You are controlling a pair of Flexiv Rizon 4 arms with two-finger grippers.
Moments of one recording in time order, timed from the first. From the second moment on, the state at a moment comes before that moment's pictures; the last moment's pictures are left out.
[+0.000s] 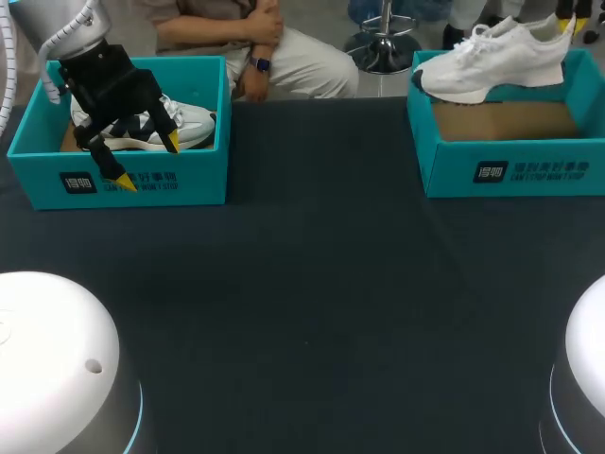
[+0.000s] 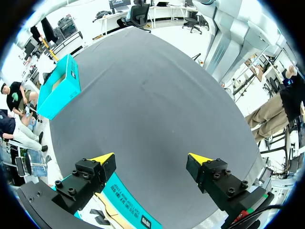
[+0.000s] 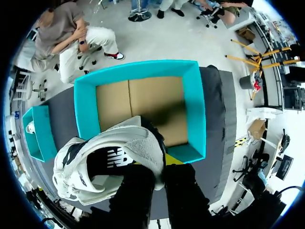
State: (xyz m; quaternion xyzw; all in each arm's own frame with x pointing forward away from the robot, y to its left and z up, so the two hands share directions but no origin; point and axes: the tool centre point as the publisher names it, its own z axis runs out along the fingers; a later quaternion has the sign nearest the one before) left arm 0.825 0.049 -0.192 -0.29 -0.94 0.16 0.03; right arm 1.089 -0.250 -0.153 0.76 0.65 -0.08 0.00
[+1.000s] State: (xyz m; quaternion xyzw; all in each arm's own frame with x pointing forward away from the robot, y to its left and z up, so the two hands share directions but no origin) left arm 0.825 0.049 -0.192 -0.29 -0.94 0.16 0.03; right arm 1.031 -0.256 -0.173 0.84 0.54 -0.08 0.05
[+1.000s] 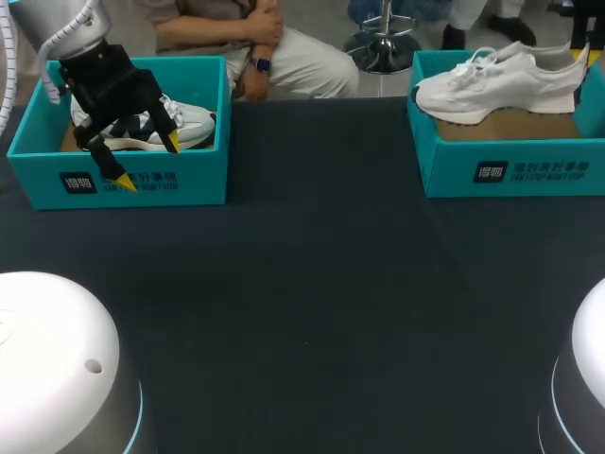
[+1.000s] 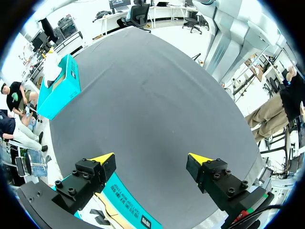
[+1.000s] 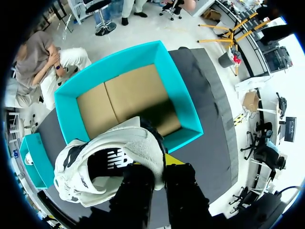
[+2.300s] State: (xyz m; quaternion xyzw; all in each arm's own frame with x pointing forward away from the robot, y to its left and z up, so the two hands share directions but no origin) left arm 0.825 0.049 -0.192 -0.29 -0.94 0.16 0.03; right arm 1.034 -0.306 -0.232 0.83 0.54 -0.08 0.11
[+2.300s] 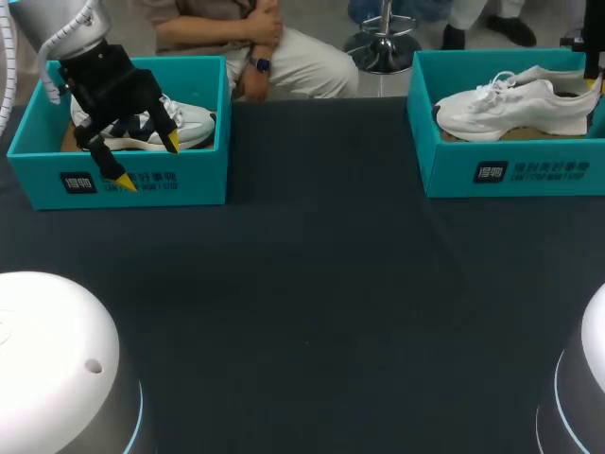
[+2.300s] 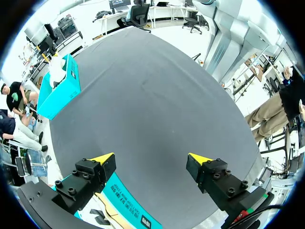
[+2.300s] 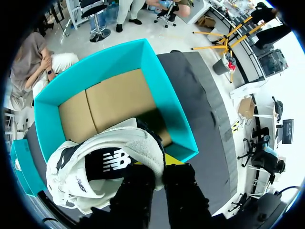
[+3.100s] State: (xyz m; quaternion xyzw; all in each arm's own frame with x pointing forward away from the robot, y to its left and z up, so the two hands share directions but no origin) left arm 0.825 0.049 -0.192 -0.29 -0.94 0.16 0.03; right arm 1.023 -0.313 -0.245 0.84 0.53 -0.07 0.07
